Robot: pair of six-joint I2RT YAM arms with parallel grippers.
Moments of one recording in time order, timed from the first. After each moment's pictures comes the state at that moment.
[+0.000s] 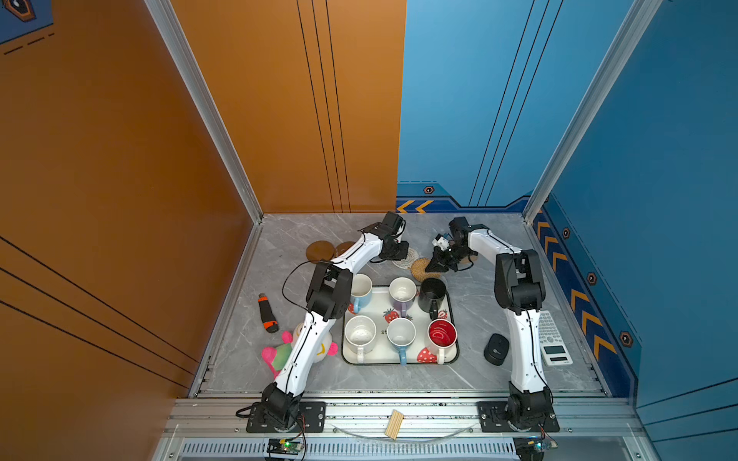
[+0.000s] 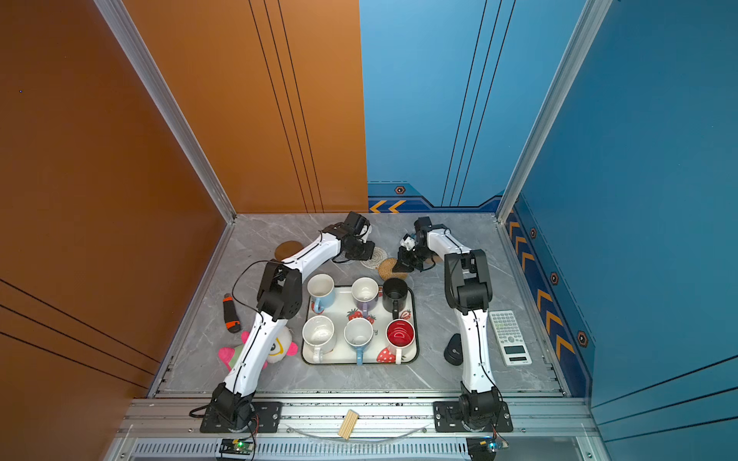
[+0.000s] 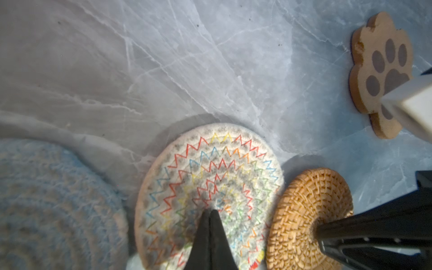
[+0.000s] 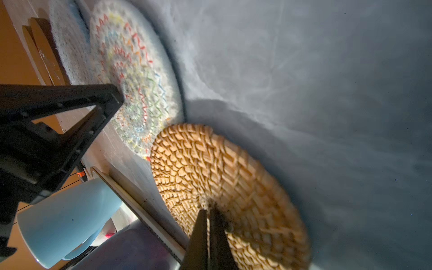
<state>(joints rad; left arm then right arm) -0.50 2.58 2.30 -0.74 0.21 -0.34 0.17 2.37 1.88 -0.91 -0.64 0.26</state>
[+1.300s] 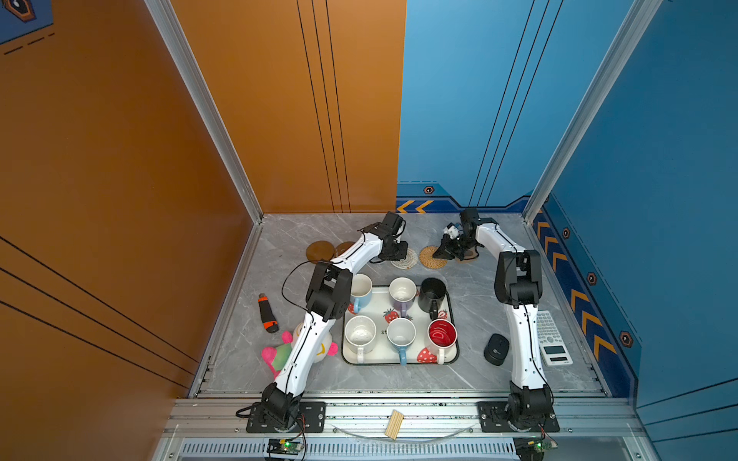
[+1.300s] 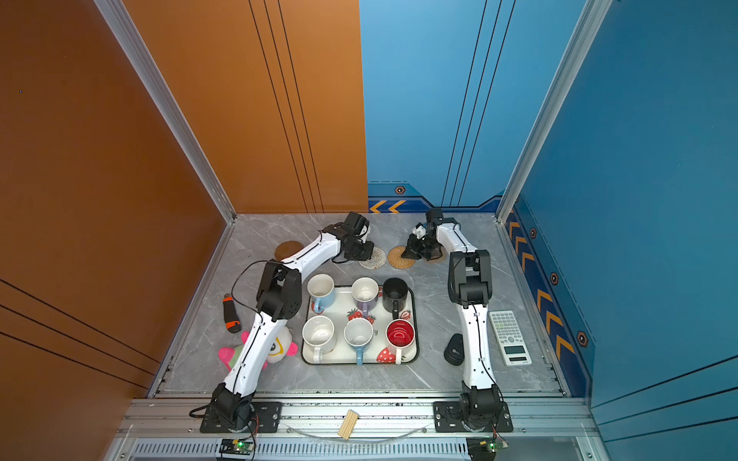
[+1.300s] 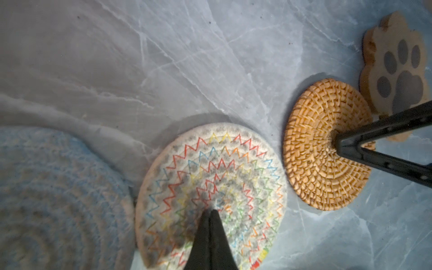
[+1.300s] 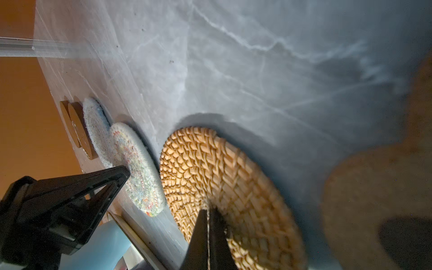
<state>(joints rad) -0.50 2.57 2.30 -0.75 0.18 -0.36 0.08 2.53 2.14 -0.91 -0.64 0.34</state>
